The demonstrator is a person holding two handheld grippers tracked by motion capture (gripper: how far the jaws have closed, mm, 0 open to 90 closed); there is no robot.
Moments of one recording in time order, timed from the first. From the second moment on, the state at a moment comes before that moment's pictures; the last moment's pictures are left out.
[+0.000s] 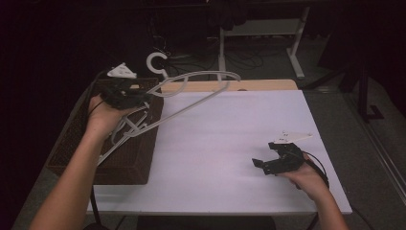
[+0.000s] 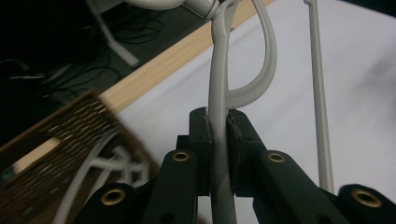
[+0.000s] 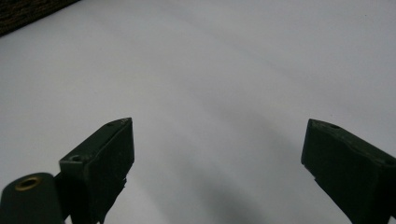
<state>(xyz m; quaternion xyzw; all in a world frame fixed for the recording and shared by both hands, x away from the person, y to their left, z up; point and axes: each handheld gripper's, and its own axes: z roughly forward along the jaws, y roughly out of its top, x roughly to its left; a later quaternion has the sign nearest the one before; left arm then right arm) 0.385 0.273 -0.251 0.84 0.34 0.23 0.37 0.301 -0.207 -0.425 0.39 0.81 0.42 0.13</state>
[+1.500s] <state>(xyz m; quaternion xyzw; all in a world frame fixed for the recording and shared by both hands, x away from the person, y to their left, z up) 0.394 0.448 -0.347 0.79 0.50 0.24 0.26 0.304 -0.209 -0.430 0.40 0.82 0.40 0.14</state>
